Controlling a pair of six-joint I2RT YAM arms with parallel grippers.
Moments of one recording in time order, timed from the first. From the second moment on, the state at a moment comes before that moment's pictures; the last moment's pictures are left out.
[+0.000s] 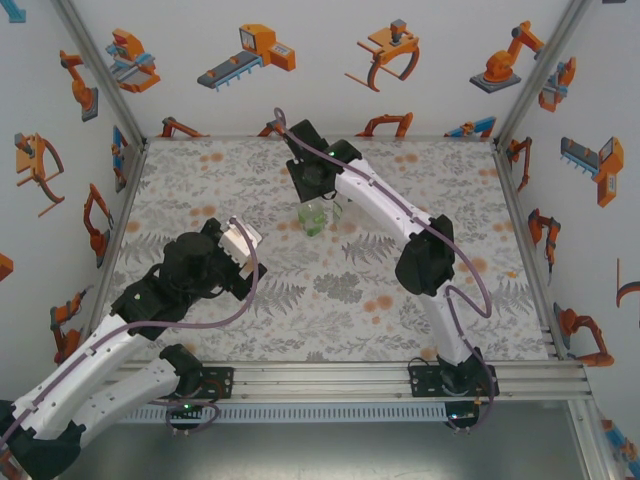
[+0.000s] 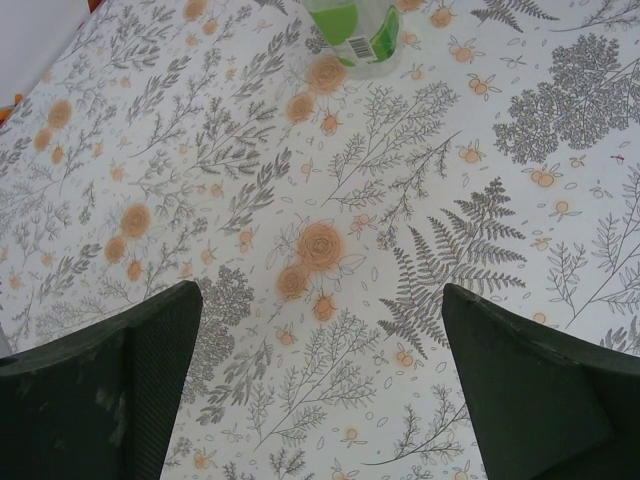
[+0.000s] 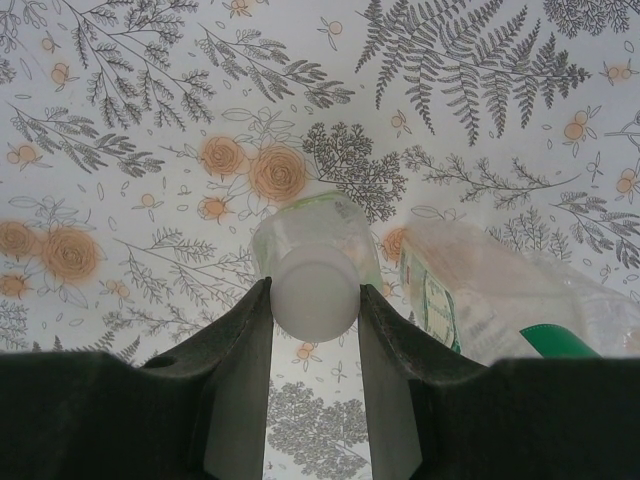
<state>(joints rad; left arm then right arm) -0.75 0.72 0.79 -0.56 -0.16 0.30 0.74 2.24 2.29 -1.00 0.15 0.20</state>
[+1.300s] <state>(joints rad) -0.64 0.99 0.63 -0.23 -0.42 0.10 0.58 1.43 1.46 -0.85 0.44 0.20</state>
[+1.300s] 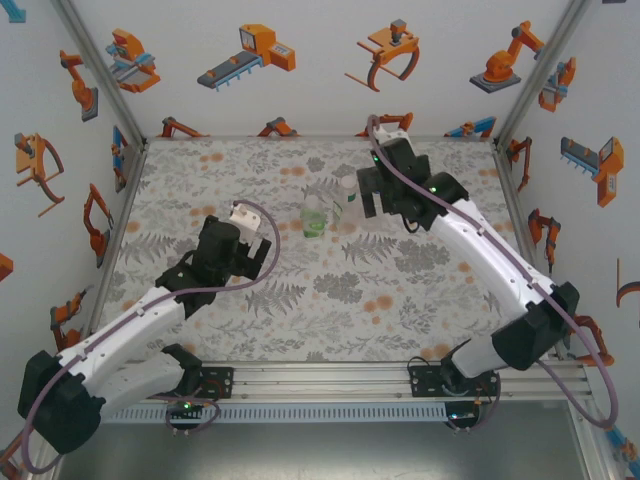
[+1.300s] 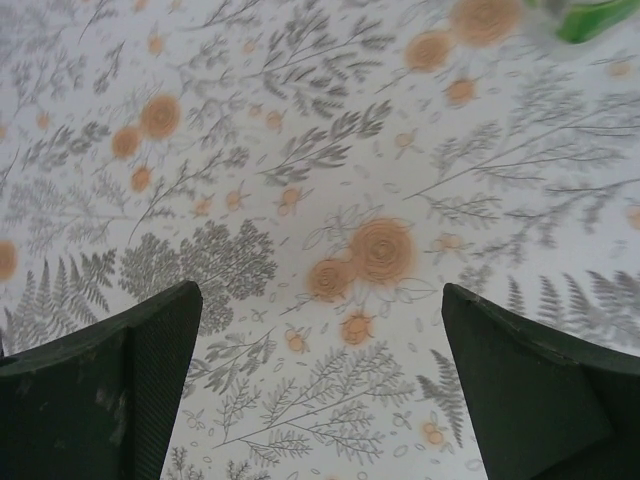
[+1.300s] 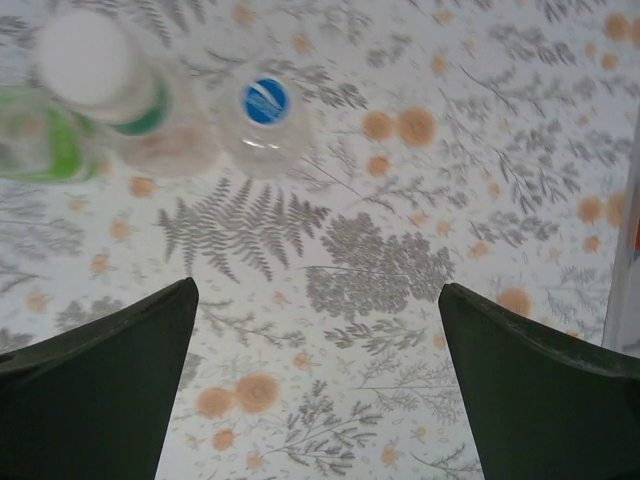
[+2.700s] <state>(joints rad) 0.01 1.55 0.38 0.74 0.09 0.01 0.00 1.54 0.31 0.82 0.15 0.01</state>
